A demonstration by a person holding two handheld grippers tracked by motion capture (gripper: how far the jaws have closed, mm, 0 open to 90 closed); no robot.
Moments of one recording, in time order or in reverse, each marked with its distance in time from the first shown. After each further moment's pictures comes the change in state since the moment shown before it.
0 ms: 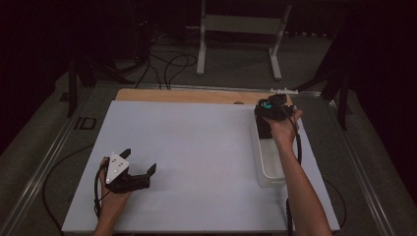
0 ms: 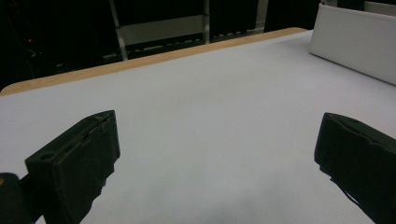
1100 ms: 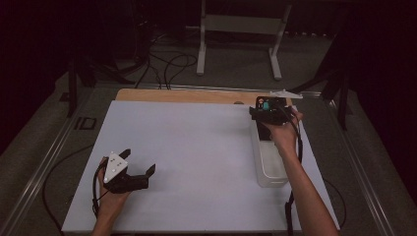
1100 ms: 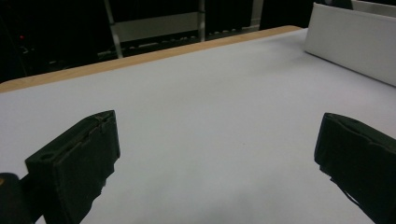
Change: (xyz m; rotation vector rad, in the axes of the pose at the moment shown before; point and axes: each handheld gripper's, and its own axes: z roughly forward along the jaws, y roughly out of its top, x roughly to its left) left arm 0.002 0.003 -0.003 0.013 -0.031 -0.006; right arm 0.019 -0.005 -0.044 -0.107 0.193 -0.067
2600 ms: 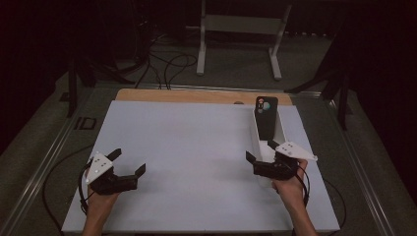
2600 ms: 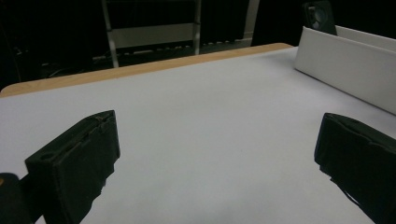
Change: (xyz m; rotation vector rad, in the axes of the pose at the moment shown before) left arm 0.016 0.006 -0.026 -0.044 -0.034 -0.039; right arm 0.047 -0.108 -0.098 -0.214 0.220 -0.083
